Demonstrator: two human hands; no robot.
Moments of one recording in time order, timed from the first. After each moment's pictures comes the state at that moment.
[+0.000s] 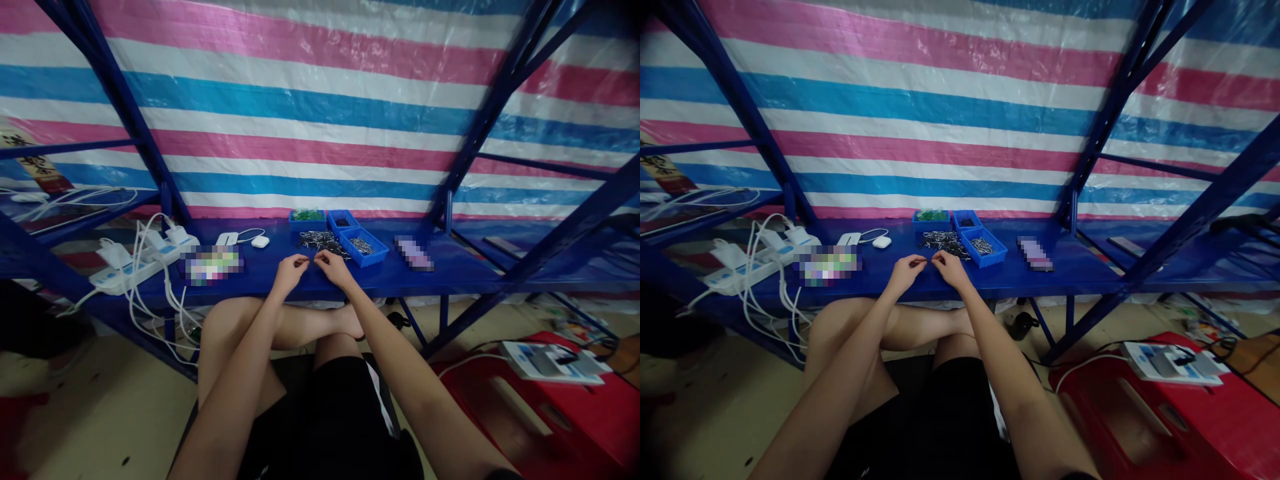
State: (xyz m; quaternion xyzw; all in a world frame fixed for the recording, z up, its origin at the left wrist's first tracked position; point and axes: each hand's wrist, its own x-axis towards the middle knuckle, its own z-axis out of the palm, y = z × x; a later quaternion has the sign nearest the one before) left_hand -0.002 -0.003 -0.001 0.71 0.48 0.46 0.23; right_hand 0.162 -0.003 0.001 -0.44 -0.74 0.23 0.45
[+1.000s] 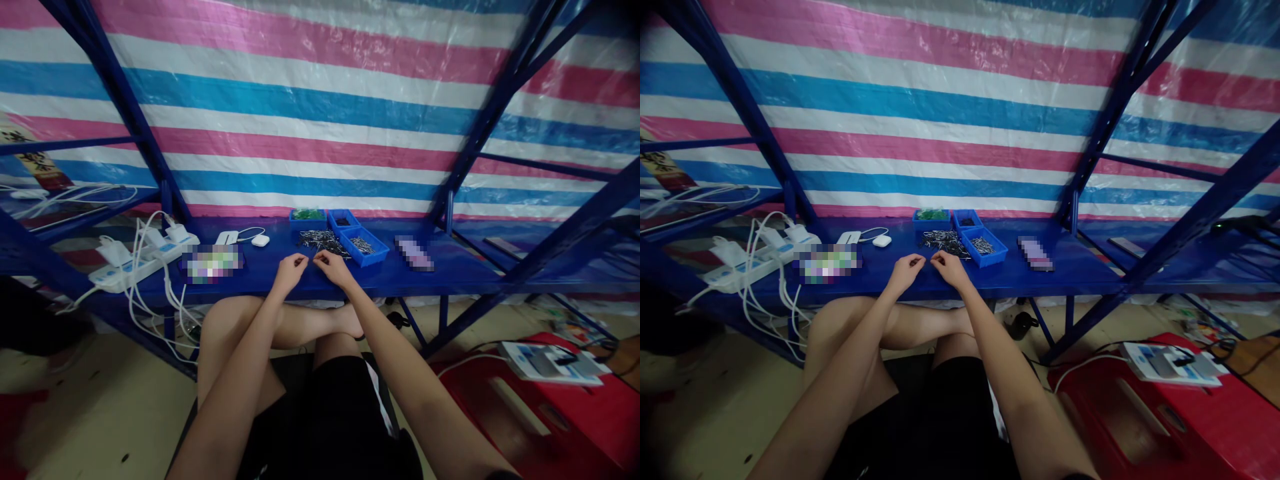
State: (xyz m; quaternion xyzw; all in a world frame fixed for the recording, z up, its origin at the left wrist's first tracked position) left_hand -0.003 -0.005 0.000 0.72 0.49 0.44 0.21; right_hand 0.162 -0.004 0.001 -0.43 -0.75 0.22 0.45
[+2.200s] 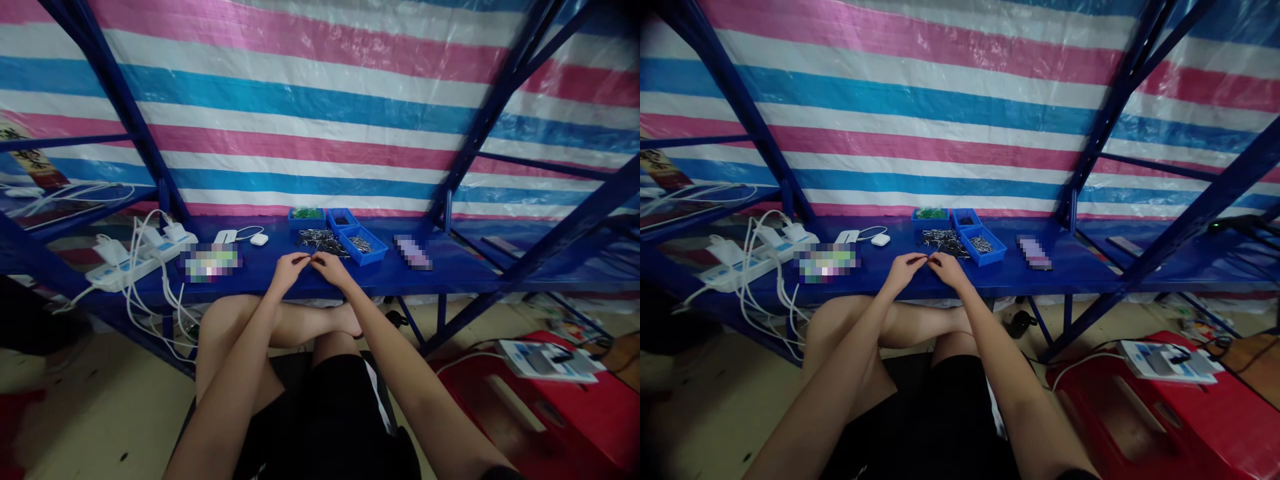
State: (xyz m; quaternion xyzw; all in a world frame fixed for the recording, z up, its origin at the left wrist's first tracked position) left_hand -0.002 -0.009 0.006 0.72 0.44 0.48 0.26; right_hand 0.161 -0.006 0.002 -0.41 -0.80 0.17 0.40
